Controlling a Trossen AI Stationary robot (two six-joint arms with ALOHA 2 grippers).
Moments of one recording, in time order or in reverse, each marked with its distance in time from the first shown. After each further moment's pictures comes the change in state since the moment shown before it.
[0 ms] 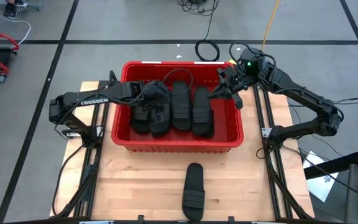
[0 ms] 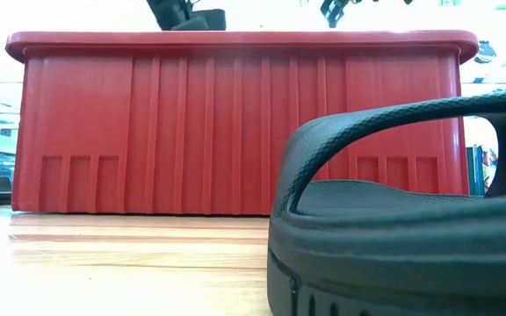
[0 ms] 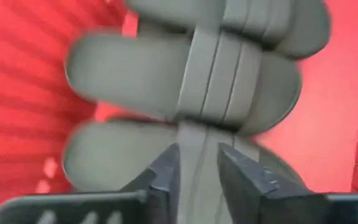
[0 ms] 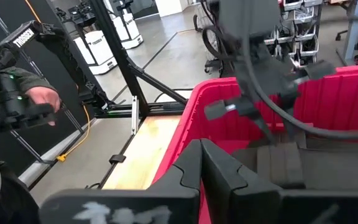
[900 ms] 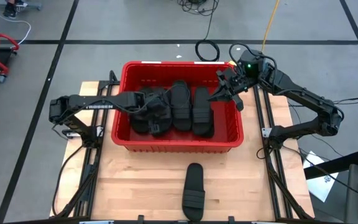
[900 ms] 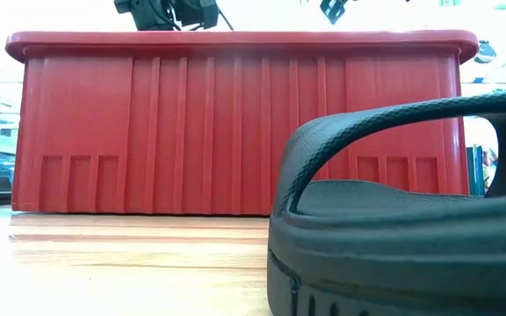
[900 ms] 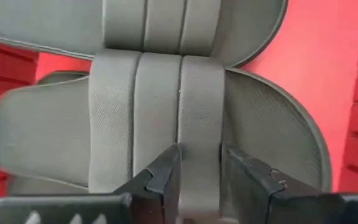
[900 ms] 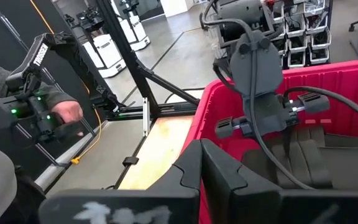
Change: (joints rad) left arm -0.035 0.002 -0.195 0.028 0.043 -0.010; right arm 0.034 -0.006 0.000 0.004 -0.001 0.066
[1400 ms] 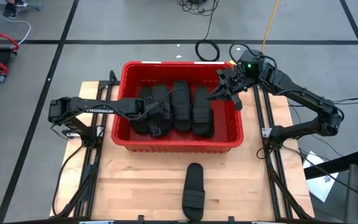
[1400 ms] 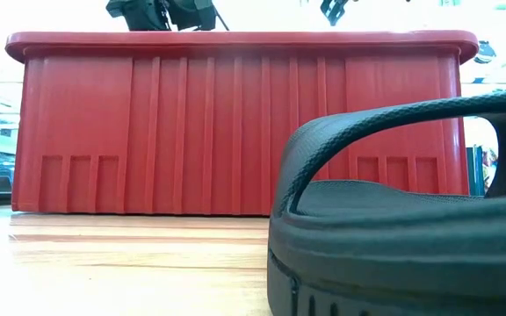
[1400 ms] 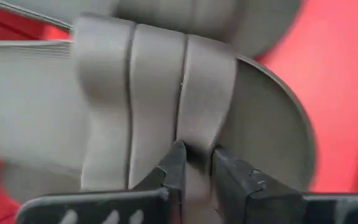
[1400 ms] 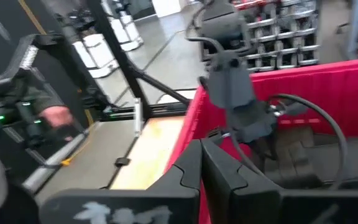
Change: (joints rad) left arm -0.070 -0.002 -0.080 0.072 -0.094 -0.136; right arm 0.000 0.000 0.000 0.000 0.036 -0.010
